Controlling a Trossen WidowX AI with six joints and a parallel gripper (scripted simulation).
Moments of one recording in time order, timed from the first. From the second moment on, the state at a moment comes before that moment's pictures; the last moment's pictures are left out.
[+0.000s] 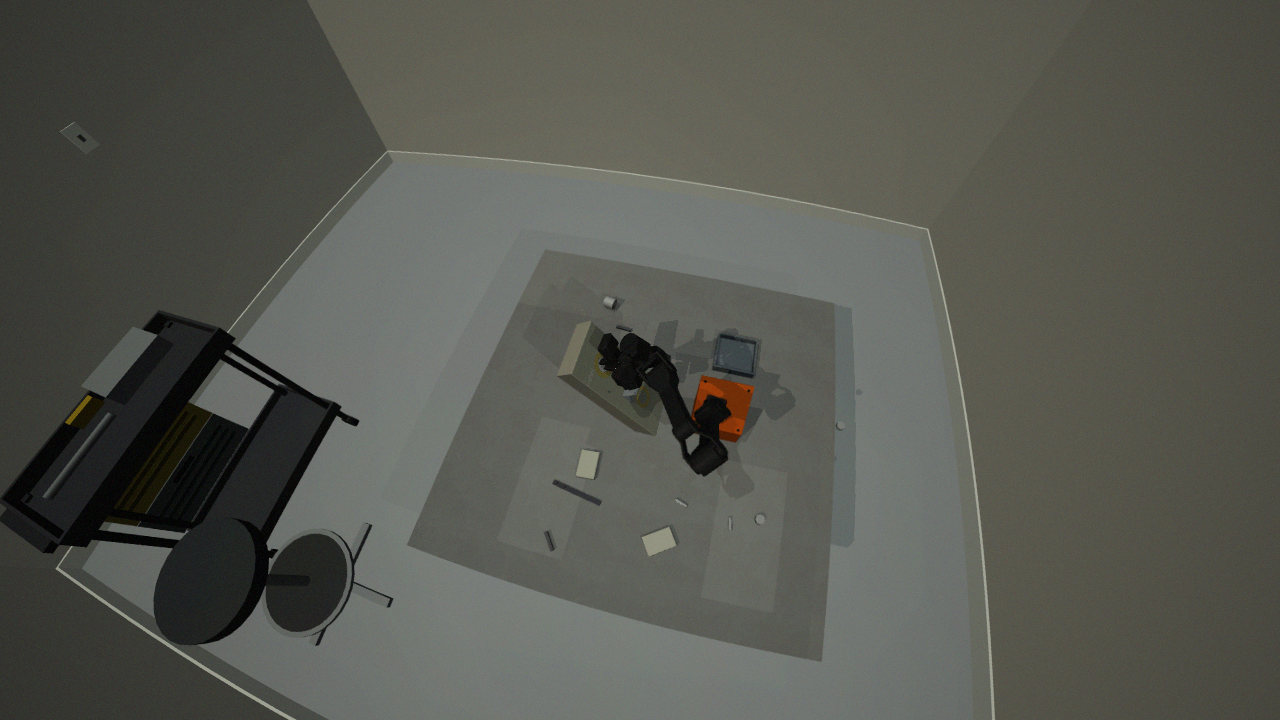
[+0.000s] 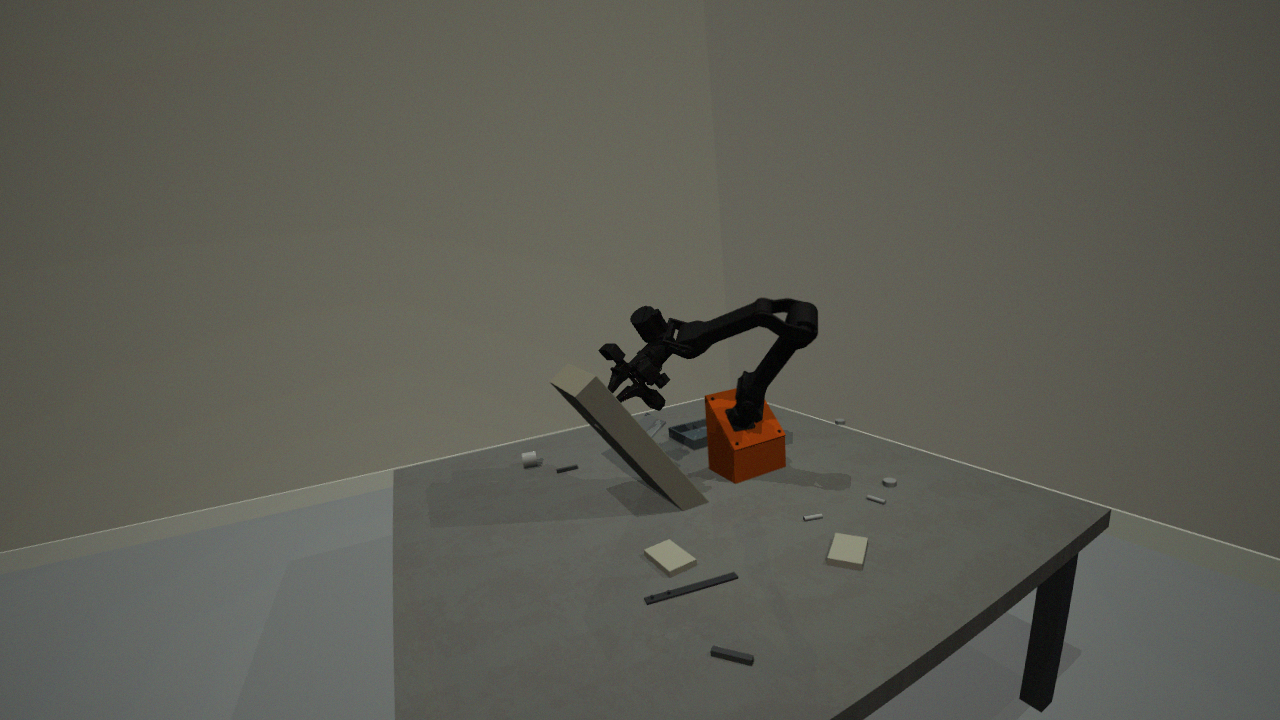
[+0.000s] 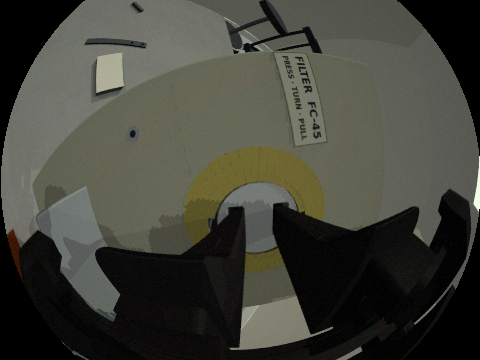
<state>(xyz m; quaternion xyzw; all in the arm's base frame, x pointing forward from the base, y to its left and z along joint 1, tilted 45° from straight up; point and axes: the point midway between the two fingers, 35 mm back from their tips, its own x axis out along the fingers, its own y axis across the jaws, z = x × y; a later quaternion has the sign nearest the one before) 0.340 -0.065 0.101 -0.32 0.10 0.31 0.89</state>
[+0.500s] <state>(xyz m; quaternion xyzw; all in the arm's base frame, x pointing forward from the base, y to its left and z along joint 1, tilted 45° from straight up) 0.295 -0.095 0.118 -0.33 0.12 0.31 0.88</state>
